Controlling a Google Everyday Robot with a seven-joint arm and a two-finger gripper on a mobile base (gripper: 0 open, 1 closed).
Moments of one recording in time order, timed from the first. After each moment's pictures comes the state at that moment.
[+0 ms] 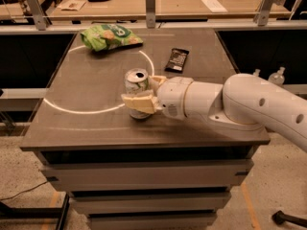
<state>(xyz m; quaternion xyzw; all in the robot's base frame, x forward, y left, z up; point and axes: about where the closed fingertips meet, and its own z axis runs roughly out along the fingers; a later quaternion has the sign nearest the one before) 0.541 0.039 0.877 -0.41 0.67 0.29 0.54</state>
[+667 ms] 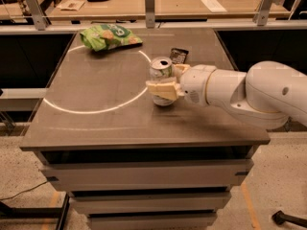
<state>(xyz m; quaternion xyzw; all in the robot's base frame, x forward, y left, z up) 0.578 -0.027 0.889 -0.39 0.69 0.24 0.56</state>
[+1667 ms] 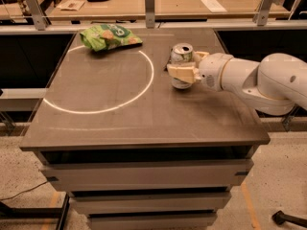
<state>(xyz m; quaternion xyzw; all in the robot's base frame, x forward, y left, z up) 0.648 -0.086 0.889 -0.35 0.70 0.21 0.59</state>
